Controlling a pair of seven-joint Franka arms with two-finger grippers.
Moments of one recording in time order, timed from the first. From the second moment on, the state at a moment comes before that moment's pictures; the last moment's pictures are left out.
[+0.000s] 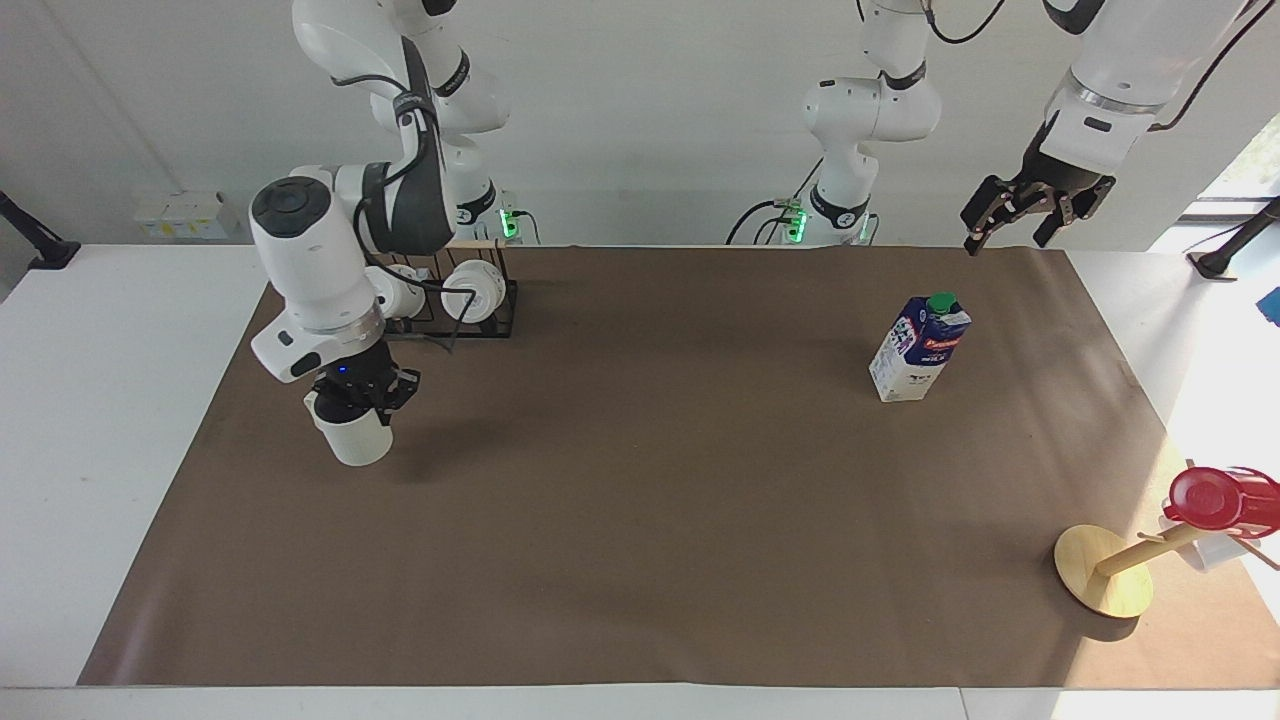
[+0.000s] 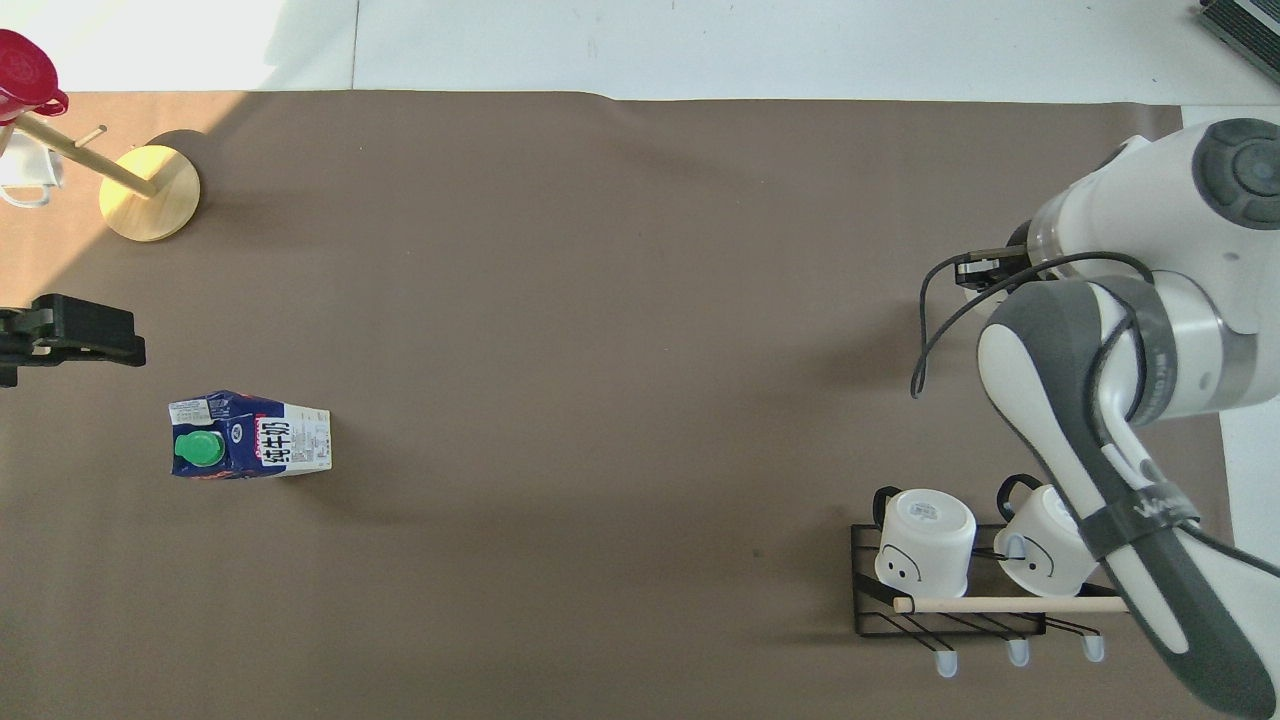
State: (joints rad) left arm -0.15 -0.09 0.07 -1.60 -0.01 1.52 -0.18; right arm 0.11 0.21 -0.01 -1.75 -0.12 2.05 0.15
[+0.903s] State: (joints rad) left arm -0.15 -0.09 0.07 -1.60 -0.01 1.51 -0.18; right arm 0.49 0.39 0.01 -1.43 -0.07 1.88 0.74
